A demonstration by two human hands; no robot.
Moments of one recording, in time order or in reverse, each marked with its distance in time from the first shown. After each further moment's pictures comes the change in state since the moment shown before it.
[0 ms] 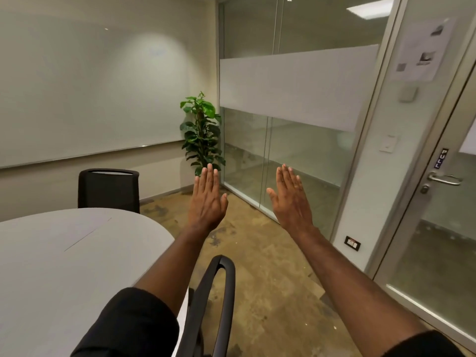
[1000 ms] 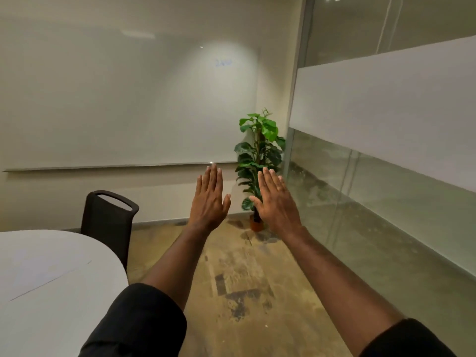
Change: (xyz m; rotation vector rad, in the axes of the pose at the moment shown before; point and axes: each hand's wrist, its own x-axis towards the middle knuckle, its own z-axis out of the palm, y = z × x) left_hand 0.504 -0.149 0.305 0.271 0.103 -0.299; right_hand 0.534 0.144 0.406 0.106 -0.050 -0.507
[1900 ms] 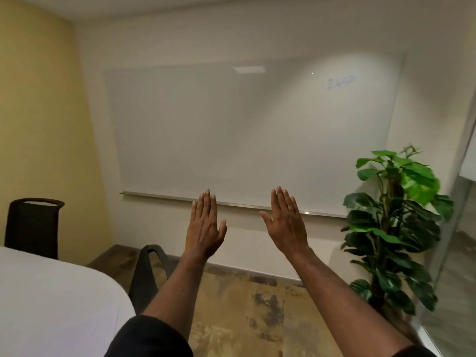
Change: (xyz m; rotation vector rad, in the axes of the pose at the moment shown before) left_hand 0.303 -0.379 0.189 0.346 0.056 -0.428; right_hand 0.503 -0.082 0.362 0.414 0.079 -0.218
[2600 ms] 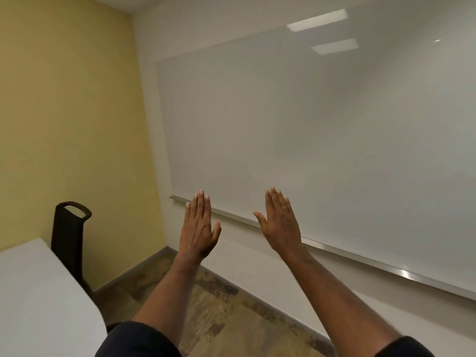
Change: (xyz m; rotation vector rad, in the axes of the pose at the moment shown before) left_hand 0.319 -0.207 0.237 0.213 0.012 -0.255; right_hand 0.397 0.002 0.372 0.269 -0.071 -0.245
